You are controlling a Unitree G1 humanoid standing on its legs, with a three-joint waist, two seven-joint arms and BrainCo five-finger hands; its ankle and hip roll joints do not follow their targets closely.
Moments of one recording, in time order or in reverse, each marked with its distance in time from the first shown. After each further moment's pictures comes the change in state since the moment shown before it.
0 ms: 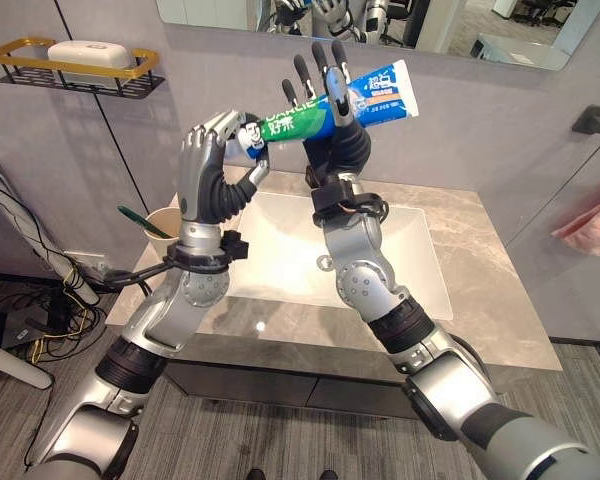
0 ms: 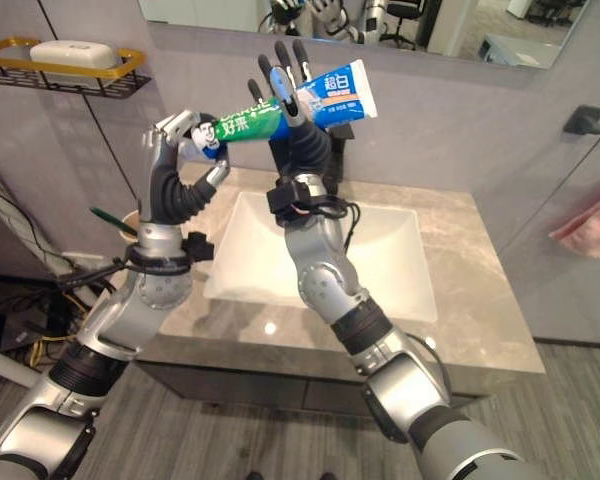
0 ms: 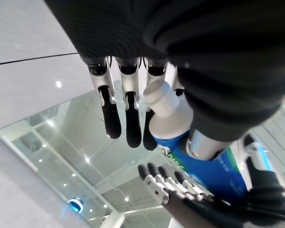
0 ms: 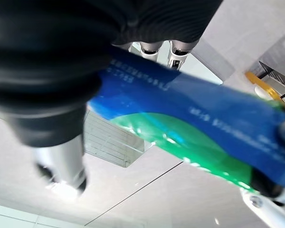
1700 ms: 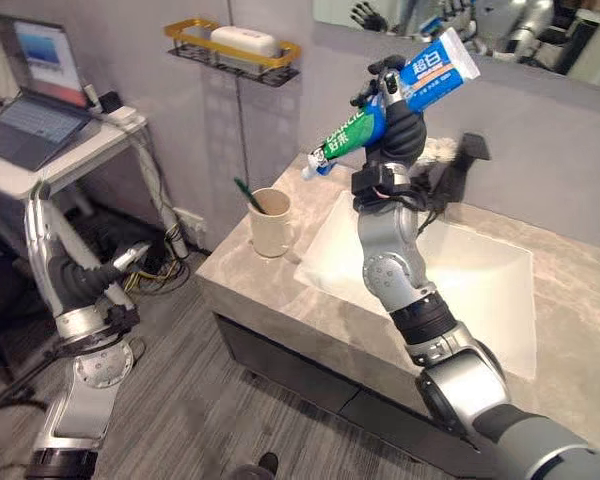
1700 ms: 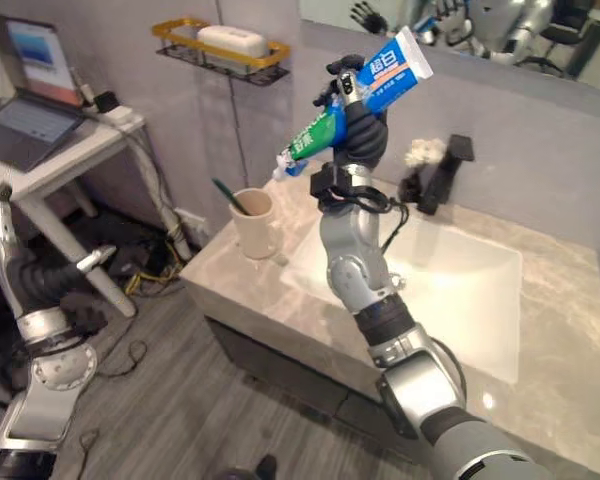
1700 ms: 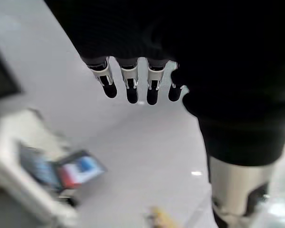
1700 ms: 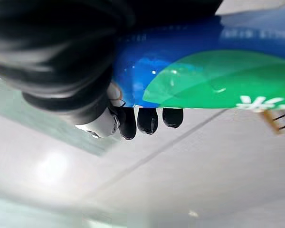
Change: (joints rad) left arm 0.632 0.049 0.505 0.009 -0.193 -0.060 0.055; right arm 0.017 -0.135 -0.125 0.007 -0.289 0.011 -0.169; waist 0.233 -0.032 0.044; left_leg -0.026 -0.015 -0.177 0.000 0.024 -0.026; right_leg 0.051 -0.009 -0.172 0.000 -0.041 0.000
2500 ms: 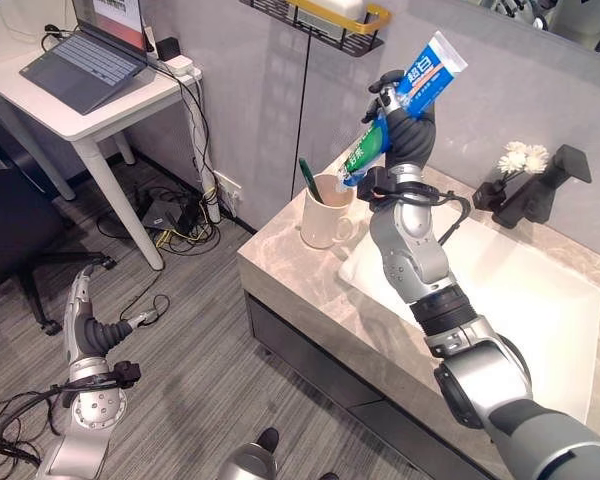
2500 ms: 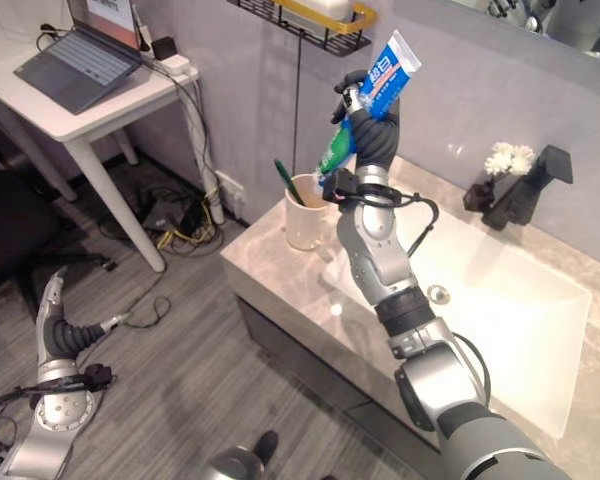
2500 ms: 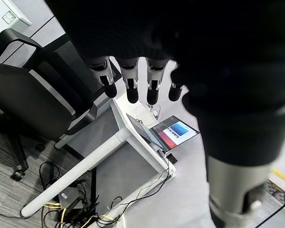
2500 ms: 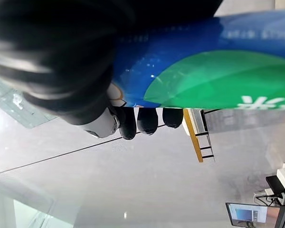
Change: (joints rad) left arm 0.092 -0.001 -0.073 0.168 -0.106 0.039 -0.159; right arm -0.015 -0.047 -0.009 0.092 -0.214 0.092 -0.088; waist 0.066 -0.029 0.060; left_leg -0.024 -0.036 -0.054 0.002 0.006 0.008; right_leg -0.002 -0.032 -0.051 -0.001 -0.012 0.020
